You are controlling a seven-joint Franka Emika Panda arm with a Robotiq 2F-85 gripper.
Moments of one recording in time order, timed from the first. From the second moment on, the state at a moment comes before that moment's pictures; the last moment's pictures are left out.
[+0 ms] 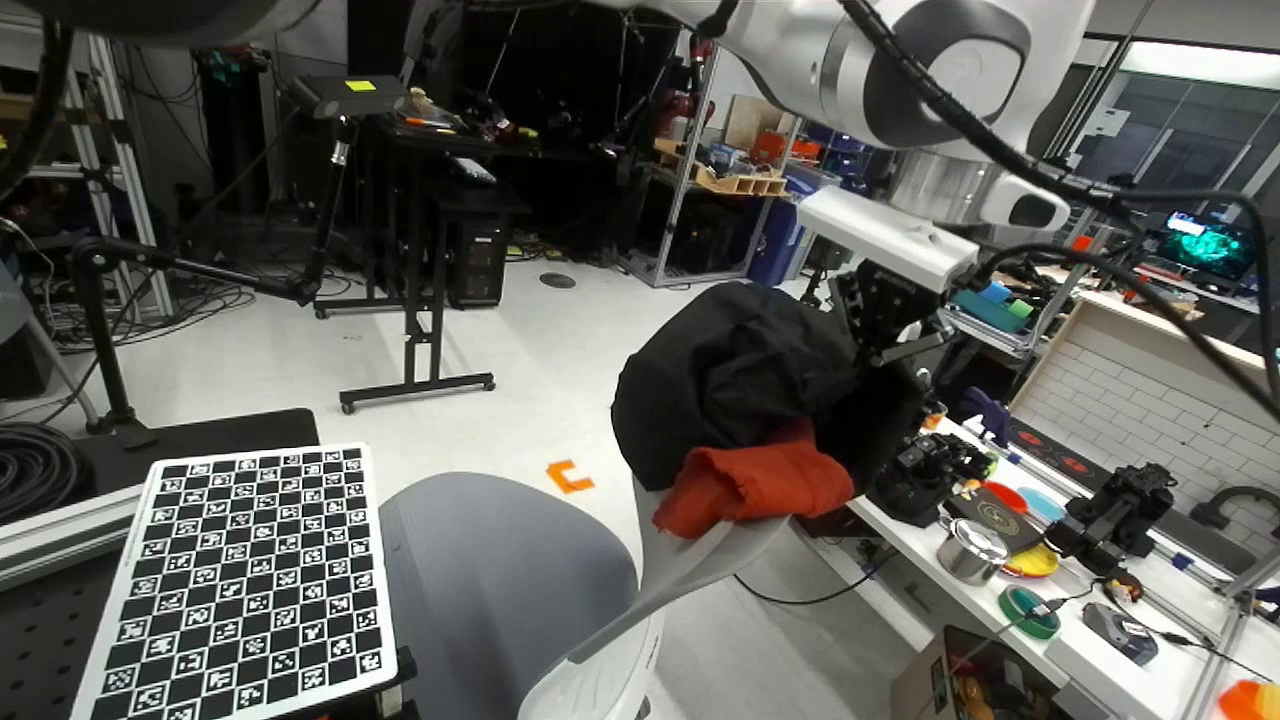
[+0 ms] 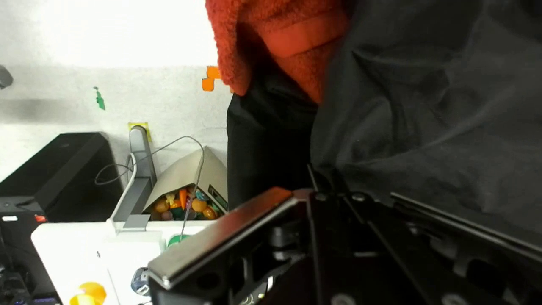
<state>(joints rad) -0.20 0.83 0.00 -0.91 0.04 1.90 -0.25</state>
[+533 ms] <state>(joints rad) -0.18 1.00 0.00 -0.79 0.04 1.85 -0.25</state>
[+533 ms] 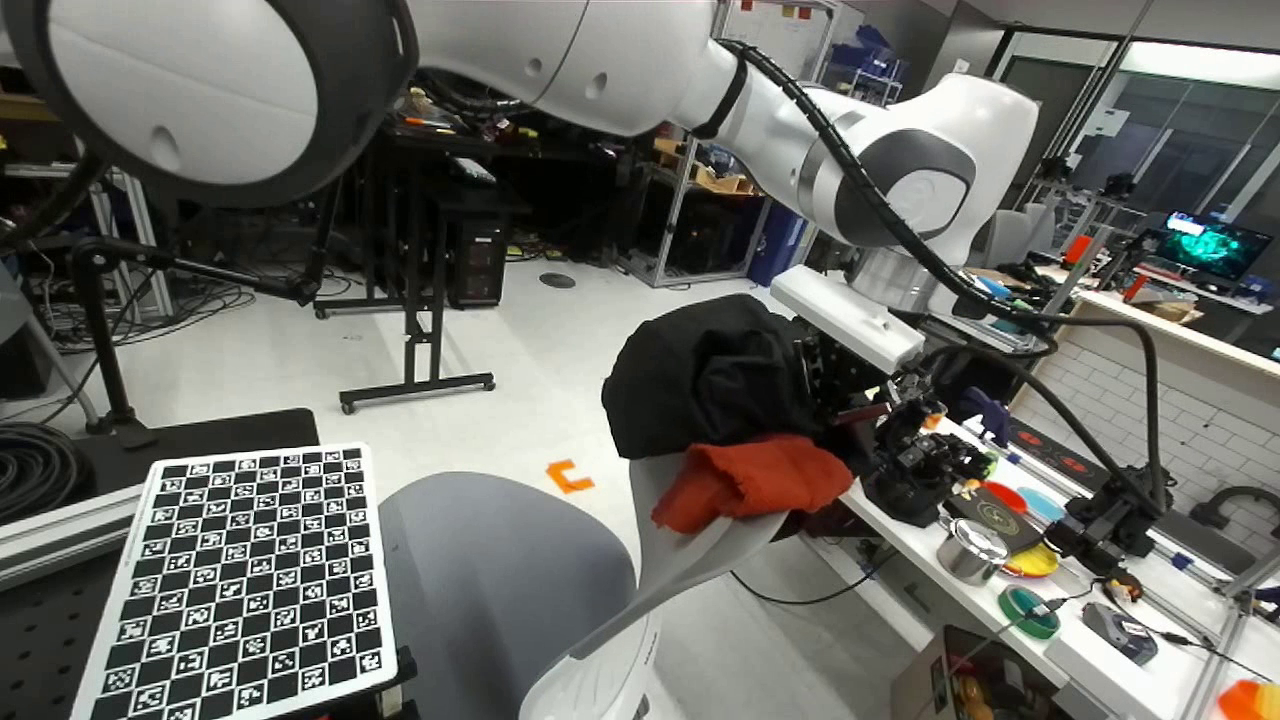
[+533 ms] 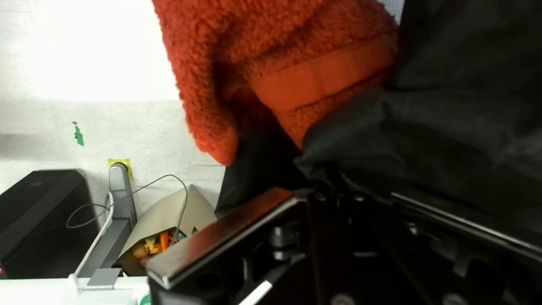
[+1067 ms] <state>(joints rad) -0.13 1.02 0.00 -0.74 0.04 1.82 -0.25</state>
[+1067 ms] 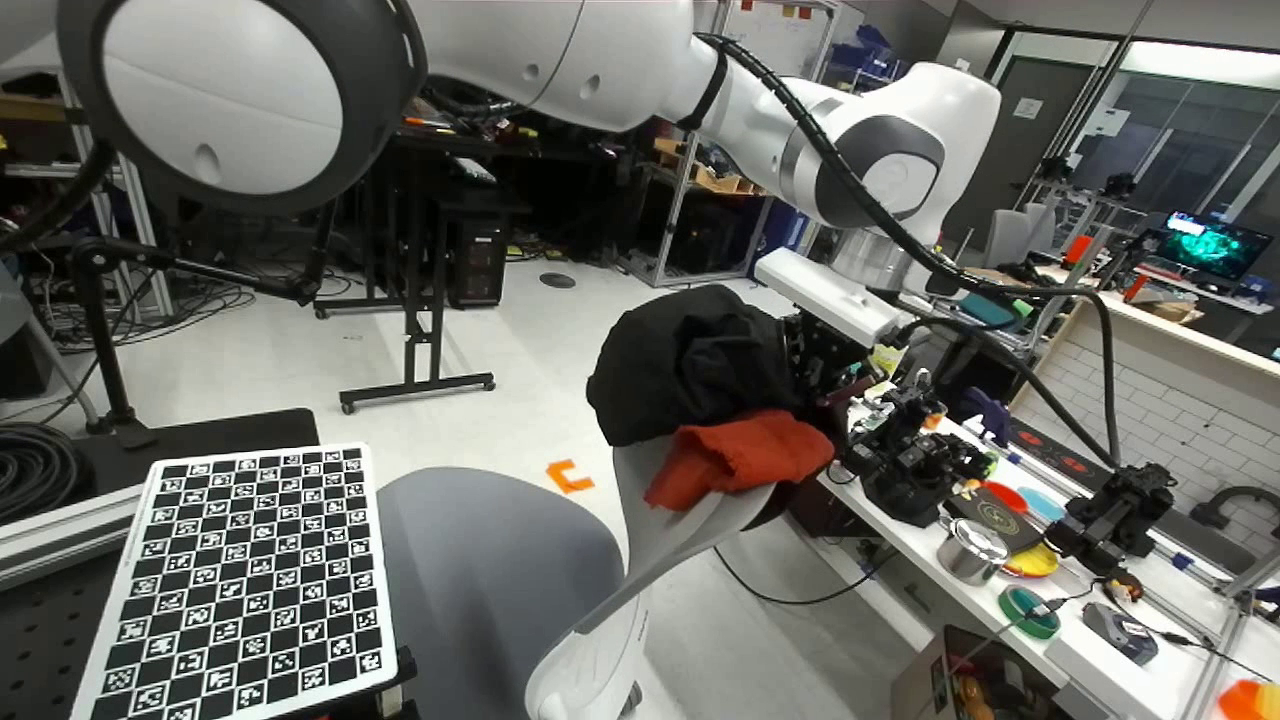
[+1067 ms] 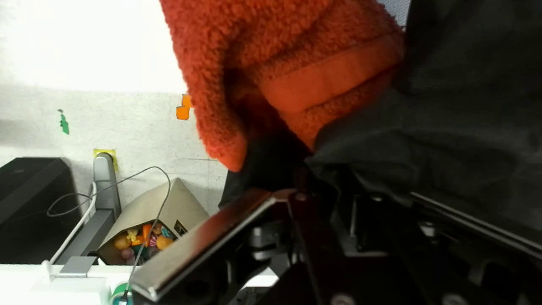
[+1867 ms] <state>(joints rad) -0.04 0.93 0.00 -0.65 0.04 1.82 -0.25</state>
